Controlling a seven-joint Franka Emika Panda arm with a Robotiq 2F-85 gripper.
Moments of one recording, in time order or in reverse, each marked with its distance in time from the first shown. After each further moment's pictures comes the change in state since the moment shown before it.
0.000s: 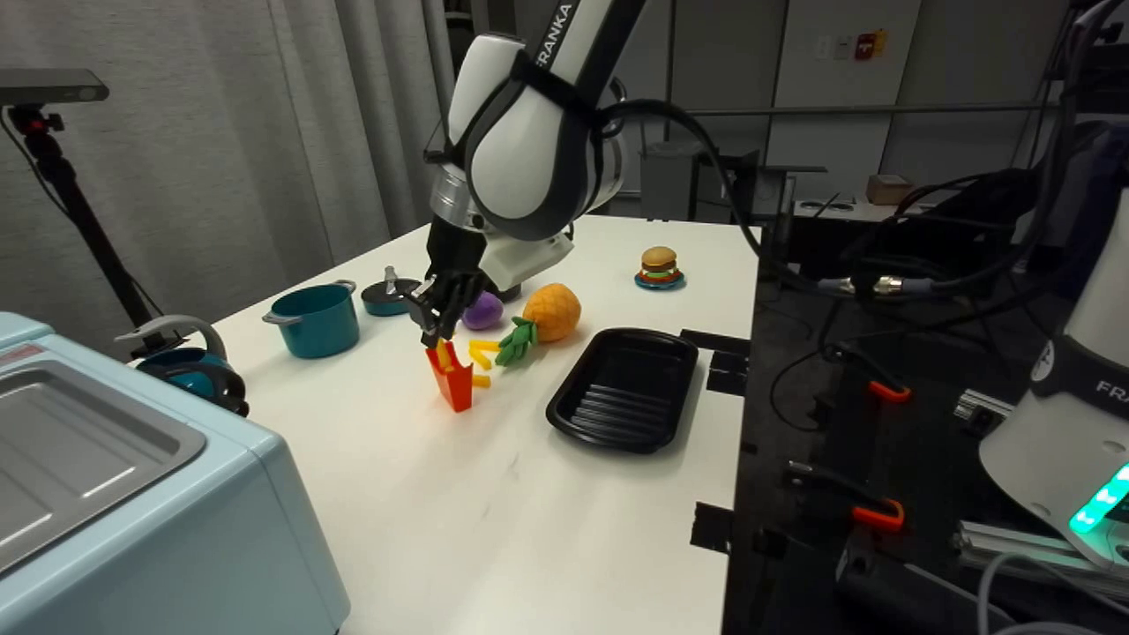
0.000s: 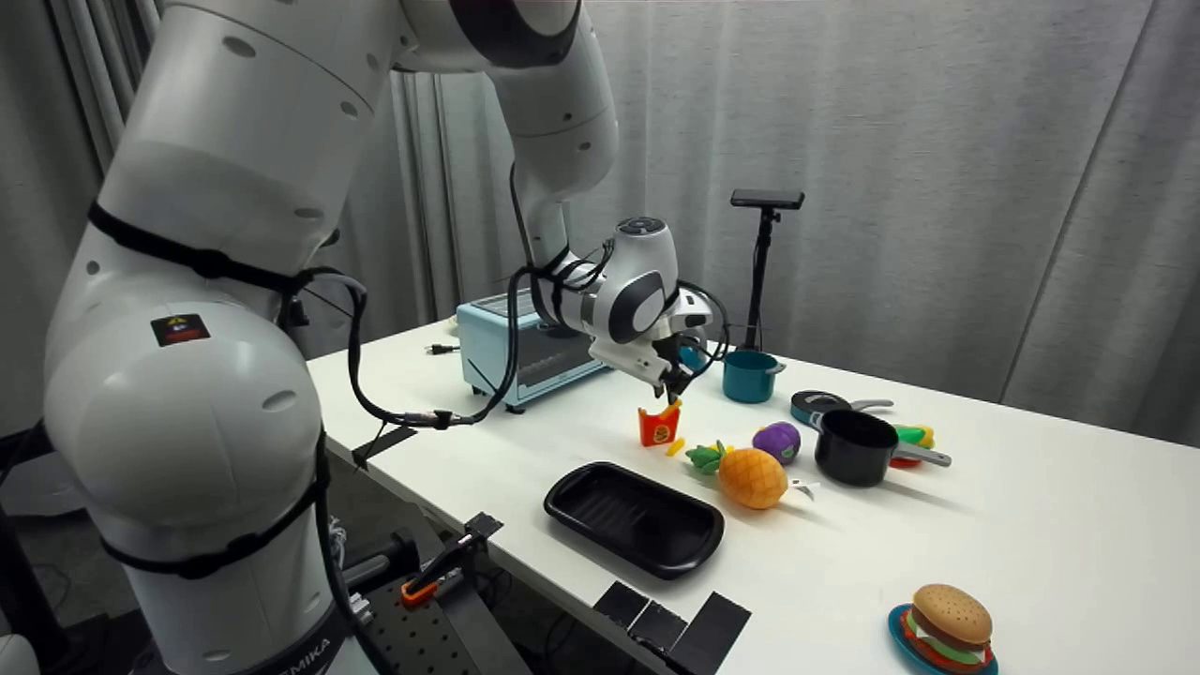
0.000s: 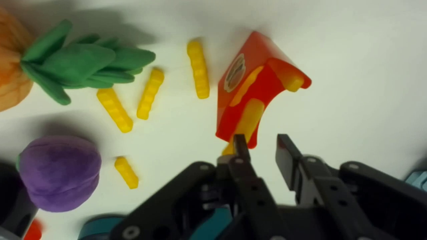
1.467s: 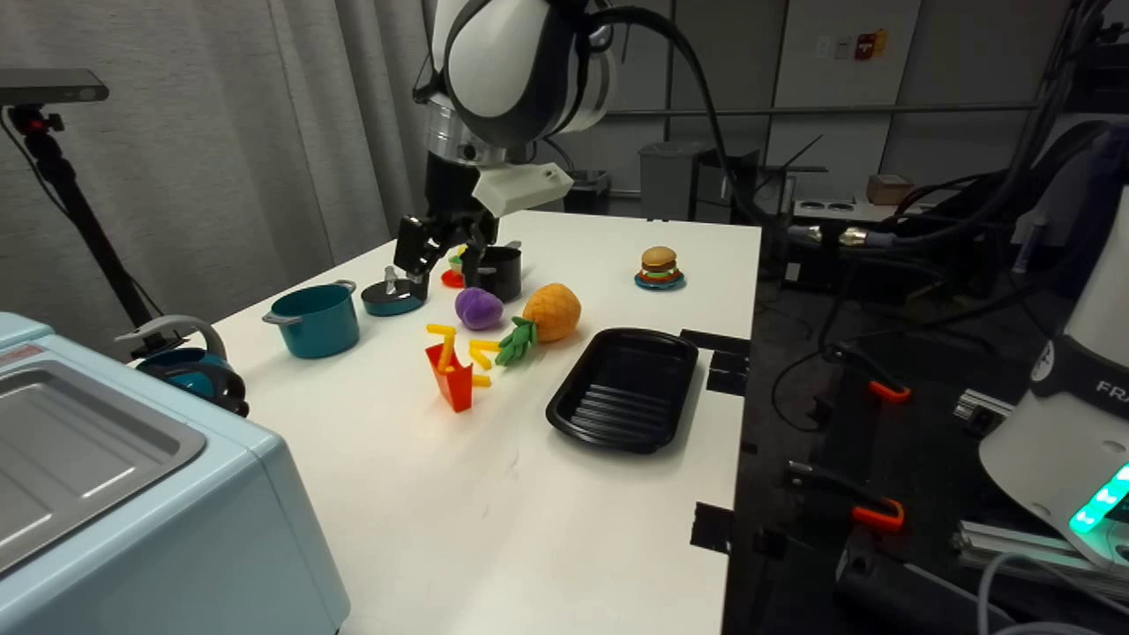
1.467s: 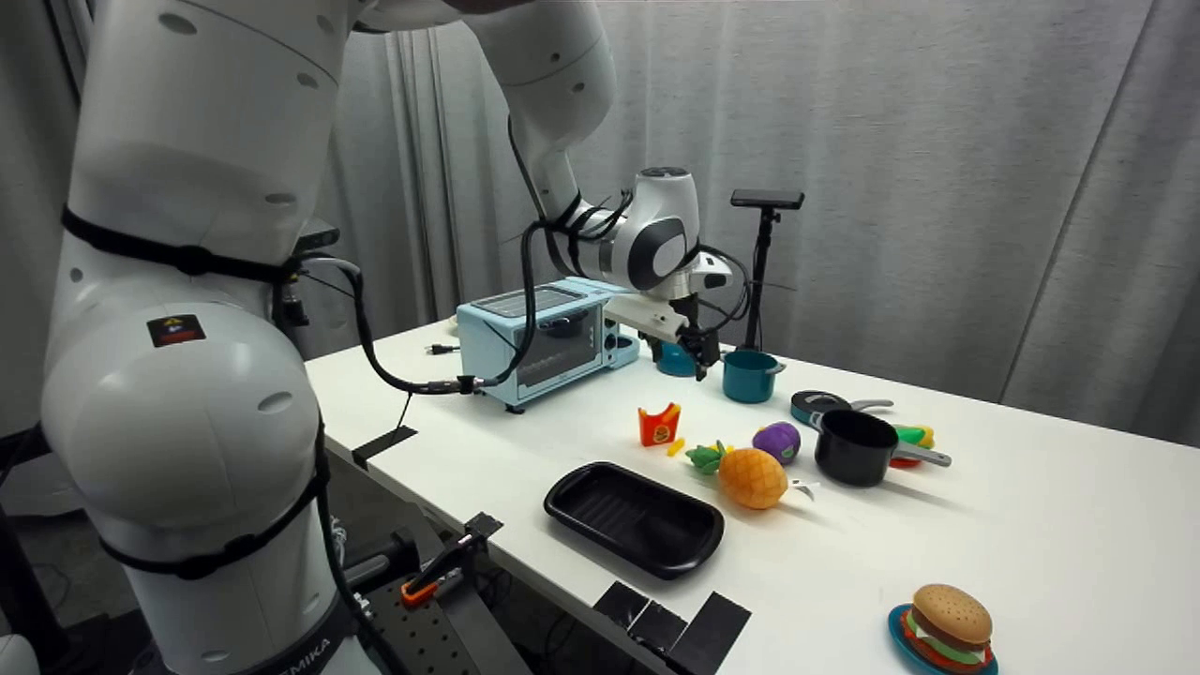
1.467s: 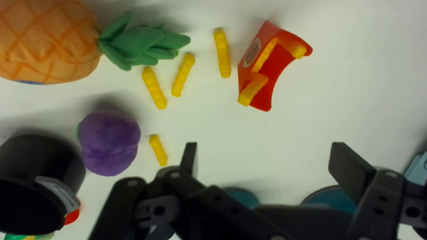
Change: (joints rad) arm -0.015 -0.131 -0.022 0.048 0.002 -0.270 0.007
